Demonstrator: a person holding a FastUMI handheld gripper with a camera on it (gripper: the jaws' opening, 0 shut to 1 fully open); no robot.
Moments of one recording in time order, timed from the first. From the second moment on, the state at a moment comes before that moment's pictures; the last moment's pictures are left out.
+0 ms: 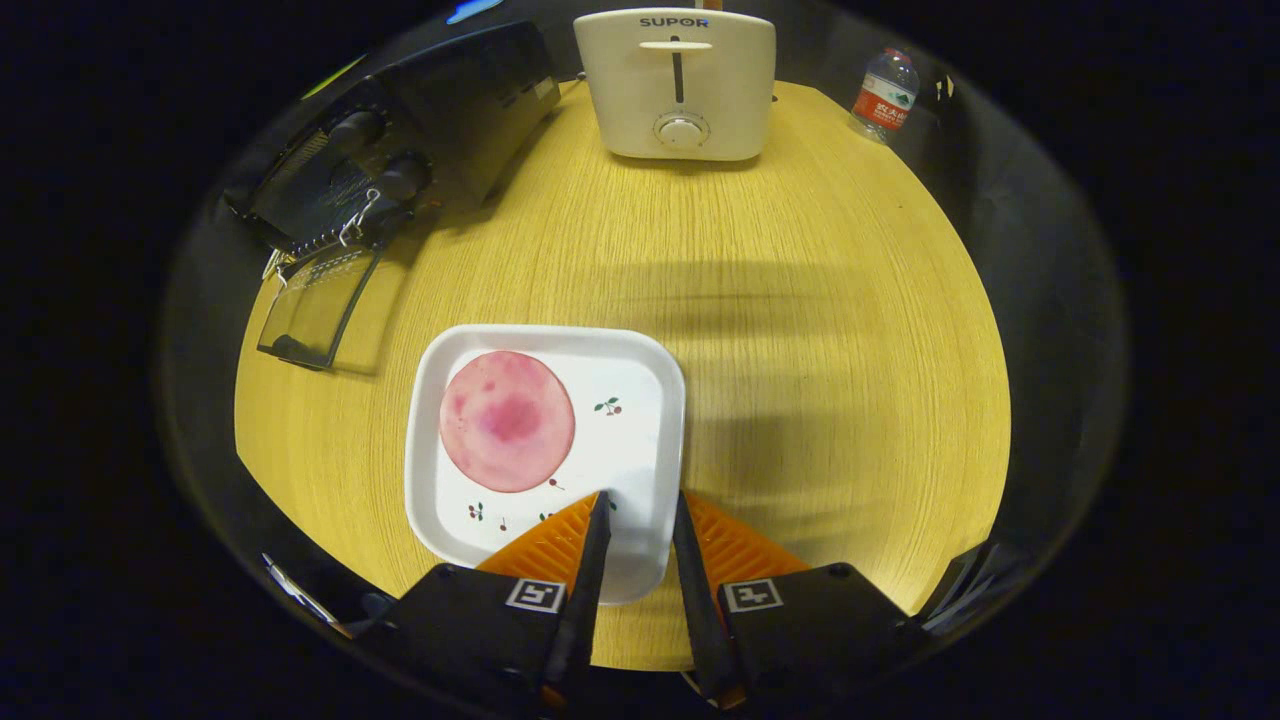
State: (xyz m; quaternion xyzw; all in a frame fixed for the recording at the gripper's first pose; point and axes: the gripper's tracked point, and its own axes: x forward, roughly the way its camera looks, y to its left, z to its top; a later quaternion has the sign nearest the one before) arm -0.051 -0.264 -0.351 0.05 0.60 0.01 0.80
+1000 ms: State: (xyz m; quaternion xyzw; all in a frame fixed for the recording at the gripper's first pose) arm -0.049 -0.270 -0.334 0.29 0.57 0.05 0.76
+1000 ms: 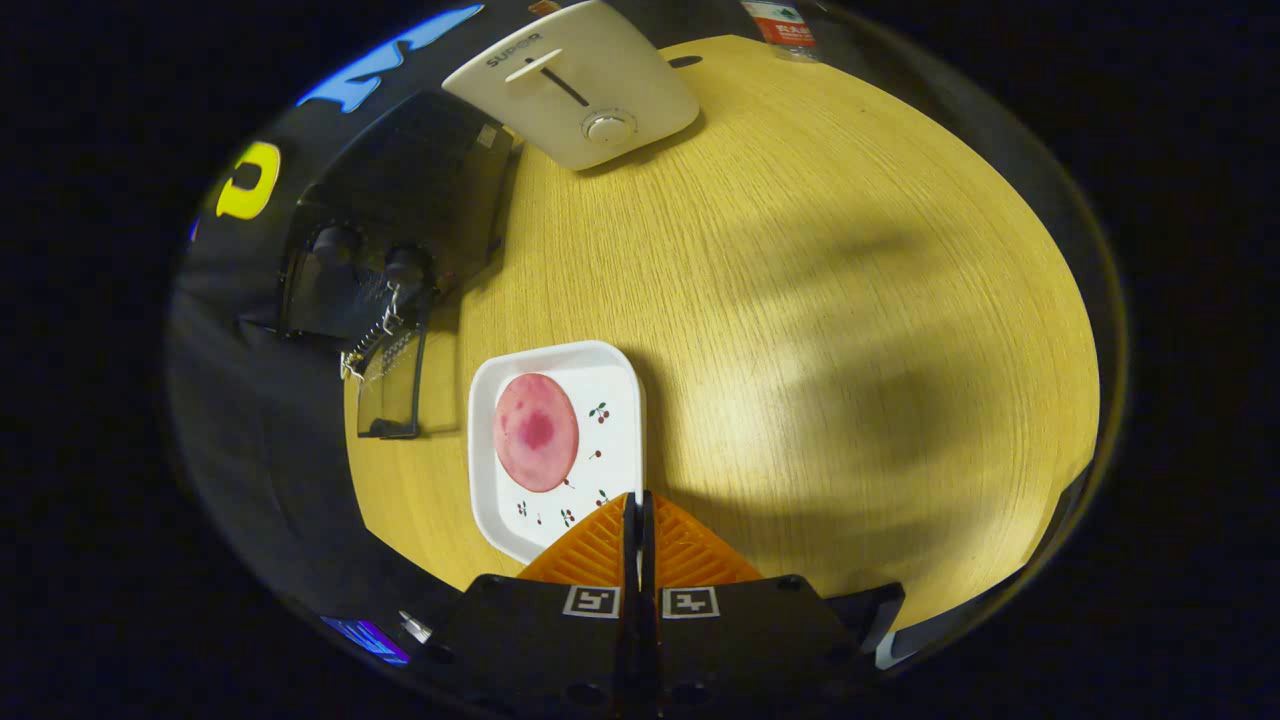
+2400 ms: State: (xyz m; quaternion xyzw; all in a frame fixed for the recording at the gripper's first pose) arm -0.039 -0.260 -0.325 0.45 0.45 0.07 0.77
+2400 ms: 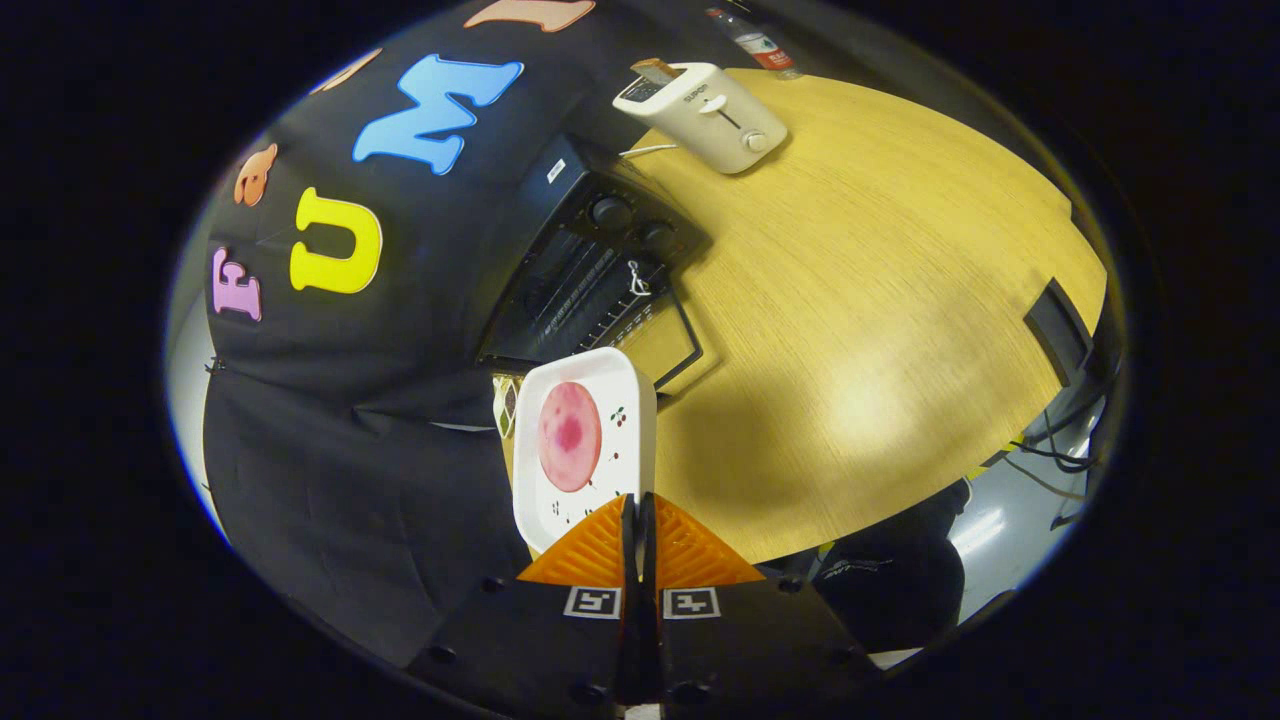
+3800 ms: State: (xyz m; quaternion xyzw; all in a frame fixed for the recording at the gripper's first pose) arm 0.073 -0.243 -0.349 0.57 0.36 -0.03 0.74
